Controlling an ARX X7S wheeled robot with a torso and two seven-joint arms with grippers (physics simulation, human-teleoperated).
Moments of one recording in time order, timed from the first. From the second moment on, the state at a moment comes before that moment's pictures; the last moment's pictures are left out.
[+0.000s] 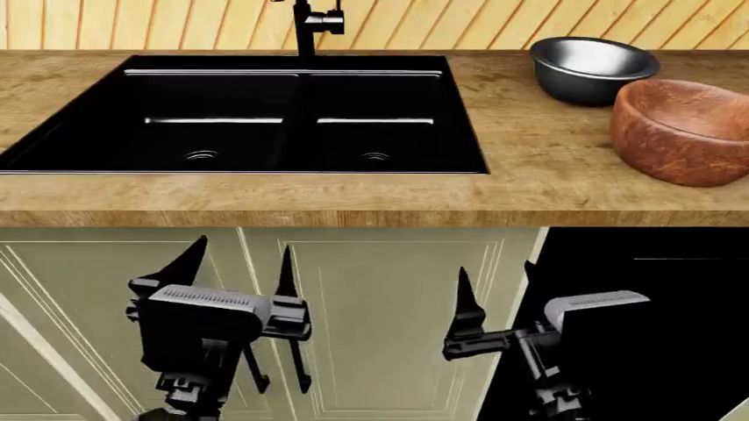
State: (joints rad) left arm -0.09 -0.15 0.09 0.48 -0.10 -0.35 -0.04; right arm 0.06 0.19 -0.04 -0.40 0.28 0.36 -0.03
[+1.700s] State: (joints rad) left arm -0.72 -0.27 0.11 0.73 -0.19 -0.90 0.00; right arm 0.72 0.41 0.21 -0.70 0.77 1.20 0.13
